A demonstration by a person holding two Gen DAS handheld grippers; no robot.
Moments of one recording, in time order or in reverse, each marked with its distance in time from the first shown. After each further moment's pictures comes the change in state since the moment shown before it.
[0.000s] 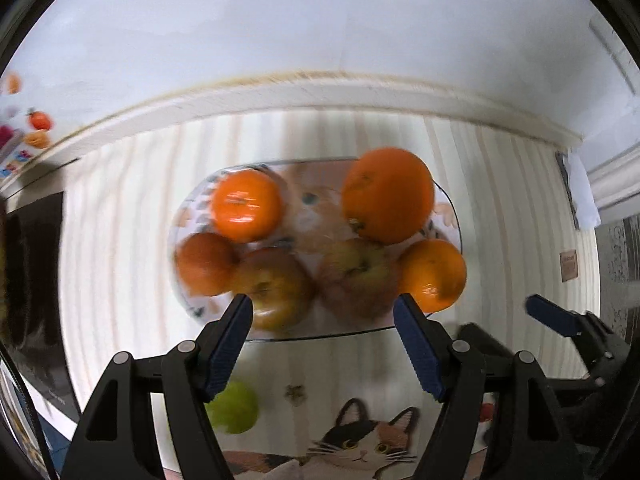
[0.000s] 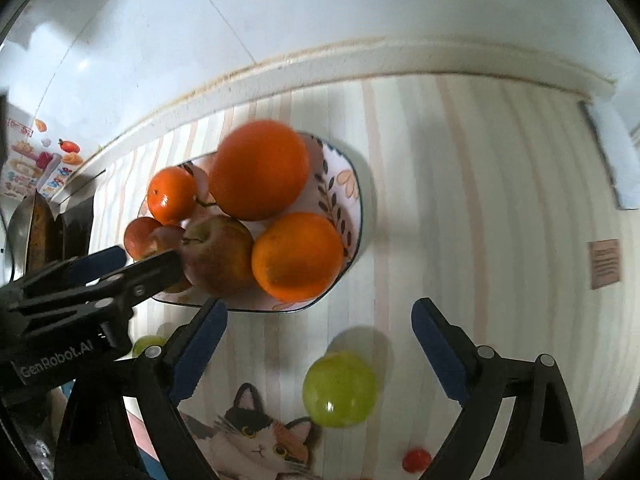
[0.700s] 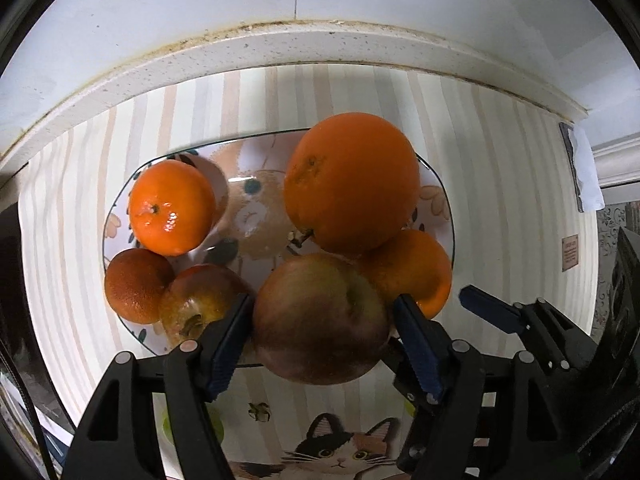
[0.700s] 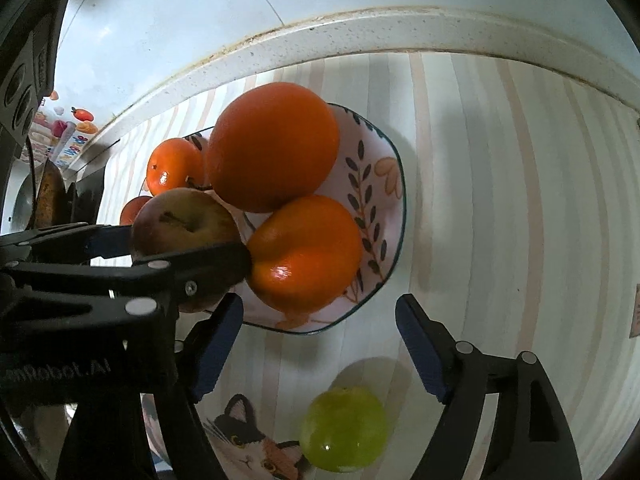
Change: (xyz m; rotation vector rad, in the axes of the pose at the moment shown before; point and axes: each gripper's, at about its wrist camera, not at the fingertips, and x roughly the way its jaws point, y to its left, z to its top) left arm 0.066 -0.042 0.029 0.054 0.194 -0.054; right arm 0.057 -0.001 0.013 -0.096 0.079 0.107
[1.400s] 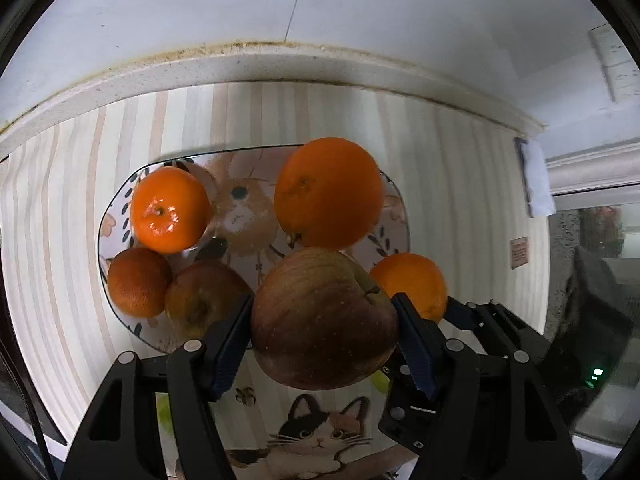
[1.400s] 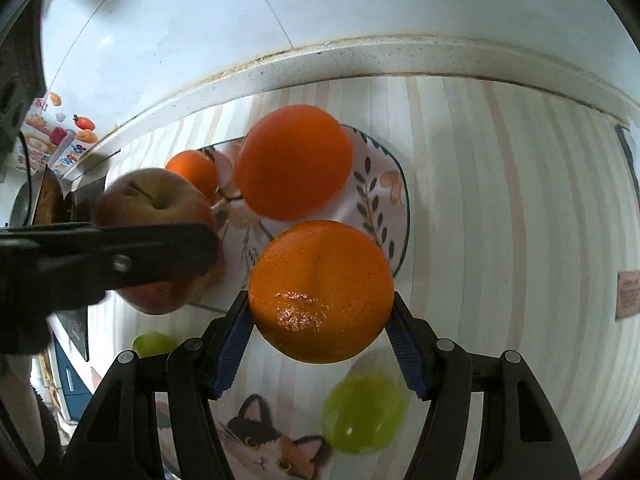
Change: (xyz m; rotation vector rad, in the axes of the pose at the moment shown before) left arm -0.030 0.020 0.006 -0.009 0.020 -0.186; right arm -0.028 0.013 -0.005 0.011 -0.058 -0.040
